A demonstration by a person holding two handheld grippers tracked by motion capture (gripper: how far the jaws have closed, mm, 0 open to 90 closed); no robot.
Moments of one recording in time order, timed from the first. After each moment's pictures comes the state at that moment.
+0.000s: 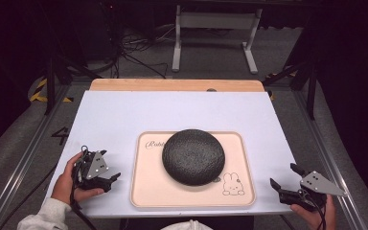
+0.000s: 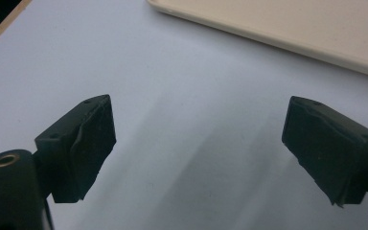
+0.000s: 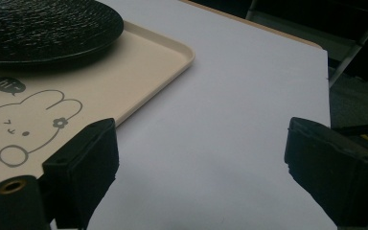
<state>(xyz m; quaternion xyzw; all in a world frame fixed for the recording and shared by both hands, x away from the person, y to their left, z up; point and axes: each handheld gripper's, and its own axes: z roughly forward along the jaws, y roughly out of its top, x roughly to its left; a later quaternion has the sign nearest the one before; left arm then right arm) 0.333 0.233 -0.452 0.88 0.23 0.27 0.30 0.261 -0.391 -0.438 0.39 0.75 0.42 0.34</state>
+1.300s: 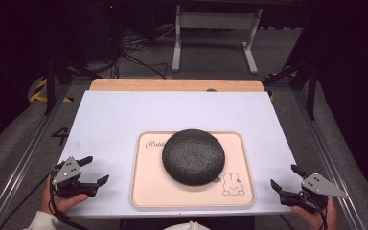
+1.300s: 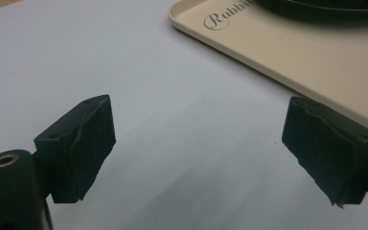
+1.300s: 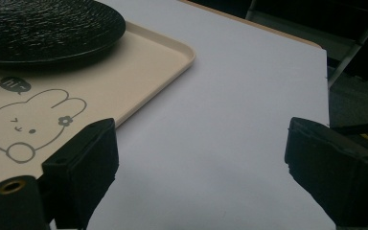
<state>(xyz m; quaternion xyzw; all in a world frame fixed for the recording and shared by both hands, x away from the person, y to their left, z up) 0.313 0.277 -0.460 0.81 0.32 0.21 0.44 0.256 -0.392 -0.437 0.39 0.75 0.42 0.34</state>
